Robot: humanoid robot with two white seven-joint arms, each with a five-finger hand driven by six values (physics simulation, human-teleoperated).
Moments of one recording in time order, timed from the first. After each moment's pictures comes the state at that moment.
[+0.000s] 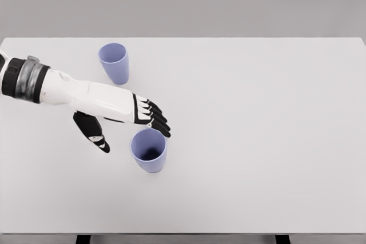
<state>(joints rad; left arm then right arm) -1.37 1.00 -1.53 -1.76 0.37 -0.61 -0.61 0.00 0.00 -0.06 0.15 0.07 -0.15 0.18</state>
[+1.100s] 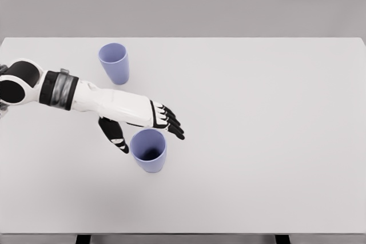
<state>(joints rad) -1.15 0.86 -1.36 -1.64 0.21 -0.61 -0.61 0.00 0.00 -0.07 0.15 0.07 -0.15 0.17</state>
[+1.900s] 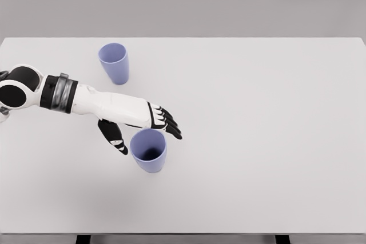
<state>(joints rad) -1.10 0.85 -1.33 -1.61 0.19 -0.61 -0.61 0.00 0.00 -0.07 0.15 0.07 -0.15 0.17</state>
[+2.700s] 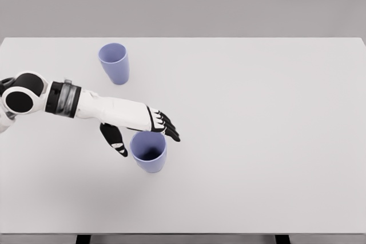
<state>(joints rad) -1.04 0.83 -1.30 -1.57 0.14 -0.61 -0.61 0.00 0.00 -0.07 0.15 0.07 -0.15 0.17</state>
